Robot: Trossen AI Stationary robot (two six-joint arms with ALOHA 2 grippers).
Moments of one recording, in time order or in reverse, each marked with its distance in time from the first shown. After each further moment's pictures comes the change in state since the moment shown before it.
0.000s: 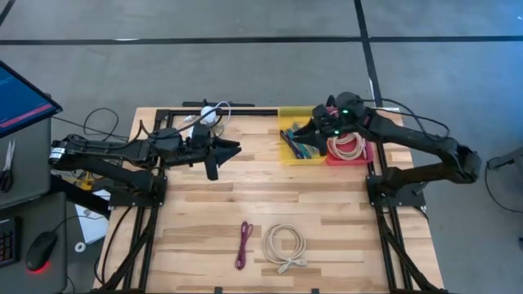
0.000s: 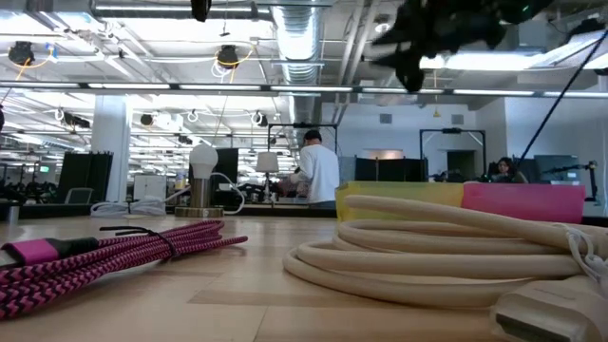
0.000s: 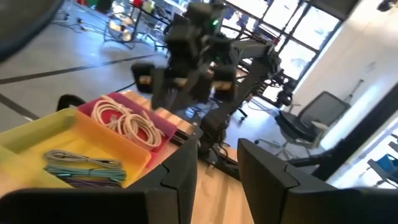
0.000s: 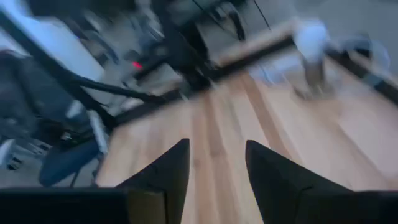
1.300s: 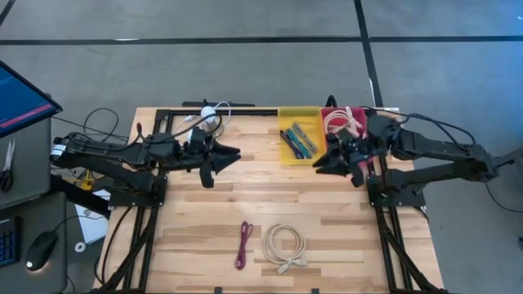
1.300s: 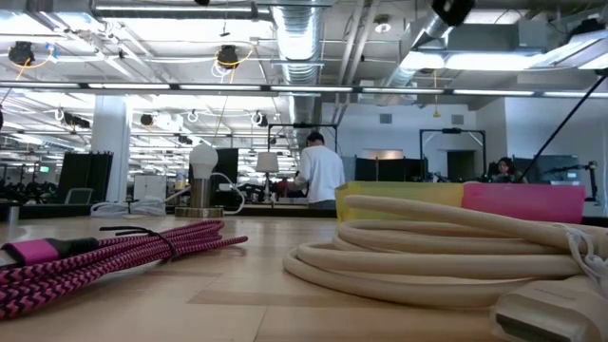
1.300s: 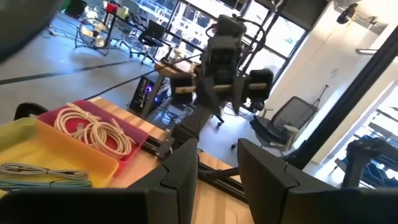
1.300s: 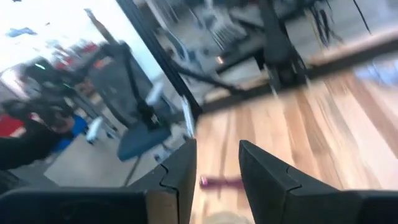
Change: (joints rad) left arm -0.080 0.000 0.000 0.079 0.005 -0.002; right arm 0.389 -0.305 0.000 -0.142 0.122 0.158
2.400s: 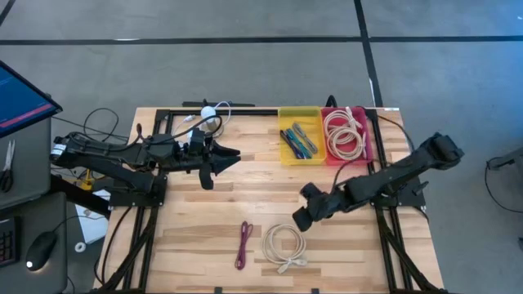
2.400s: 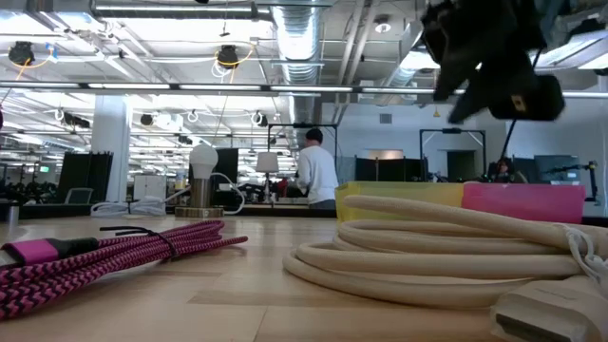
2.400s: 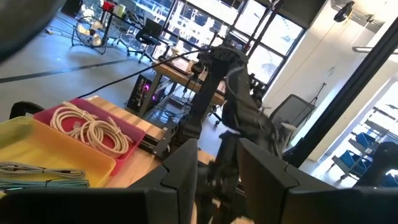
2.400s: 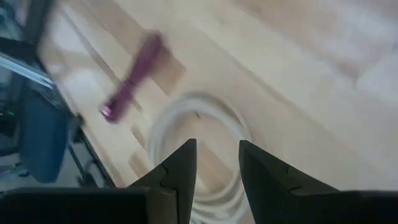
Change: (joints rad) left arm -0.012 0.000 0.000 -0.002 0.001 0.002; right arm 0.537 0.573 0.000 -0.138 0.595 0.897
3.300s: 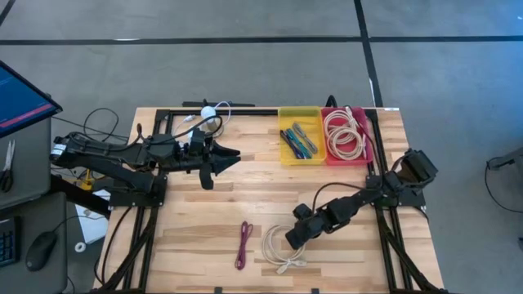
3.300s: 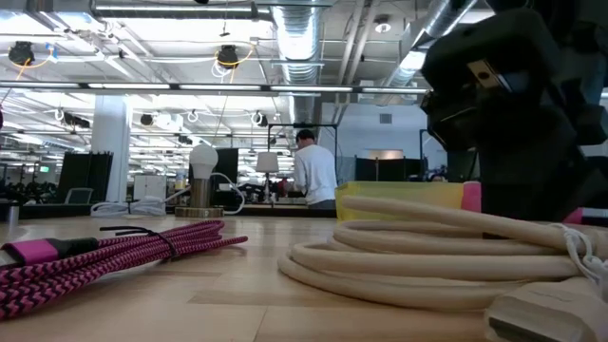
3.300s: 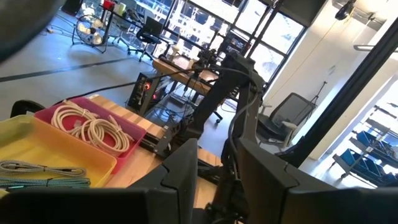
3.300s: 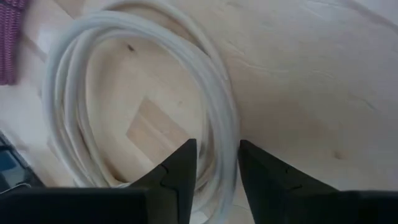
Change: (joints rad) left arm 0.000 0.000 0.000 -0.007 0.000 0.000; right arm 0.069 0.345 0.003 0.160 -0.135 0.145
